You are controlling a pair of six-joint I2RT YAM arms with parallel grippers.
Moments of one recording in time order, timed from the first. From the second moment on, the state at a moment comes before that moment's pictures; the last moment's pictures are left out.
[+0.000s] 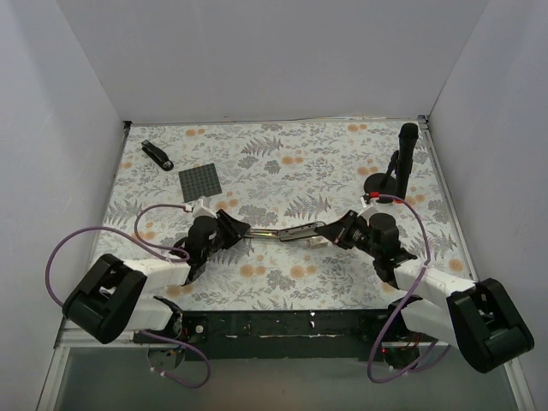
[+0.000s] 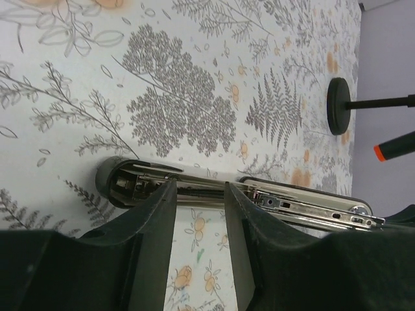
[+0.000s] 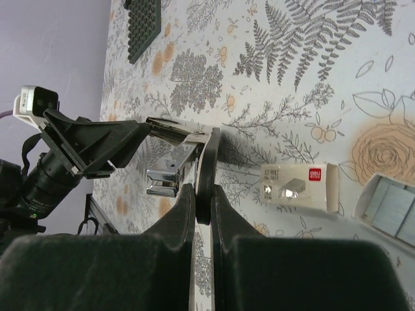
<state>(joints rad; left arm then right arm) -0.54 1.28 0.26 0.58 -0.05 -1.03 0.44 1.06 0.21 0.50 -0.33 0.91</state>
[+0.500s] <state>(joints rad) -0.40 1.47 0.44 0.59 -0.12 -0.92 0.44 1.47 0.53 0.56 -0.35 0.84</state>
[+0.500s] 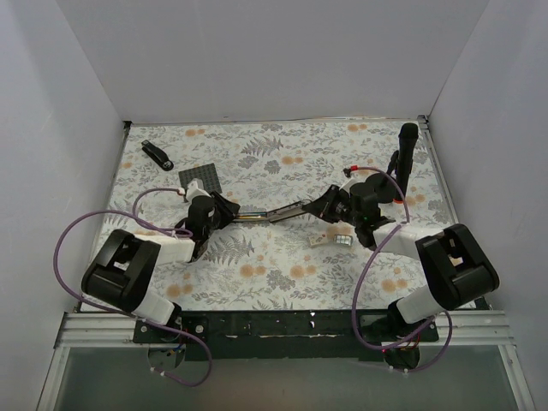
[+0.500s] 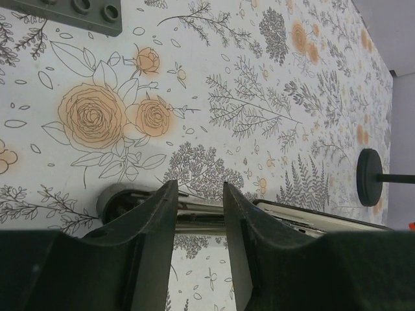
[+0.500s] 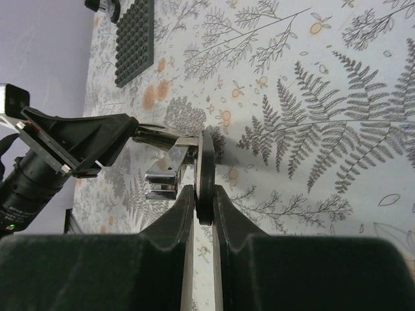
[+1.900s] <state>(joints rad) -0.40 1.64 0.60 0.59 0.05 -0.79 0.40 1.57 0.63 0.23 -0.13 0.51</state>
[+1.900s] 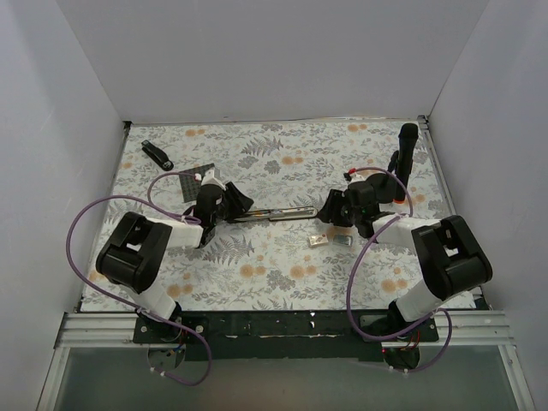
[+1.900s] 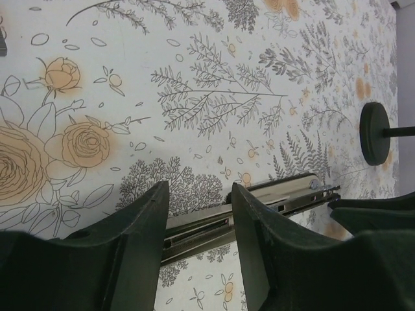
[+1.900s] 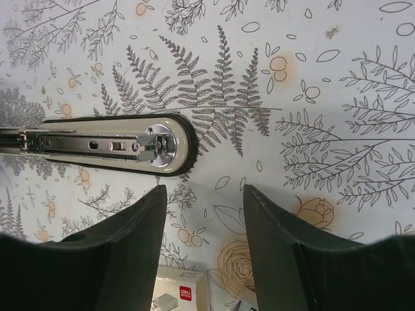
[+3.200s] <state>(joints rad) 0.00 2.06 1.50 -0.07 -0.49 -0.61 0.40 1.05 0.49 0.04 -0.13 0.19</state>
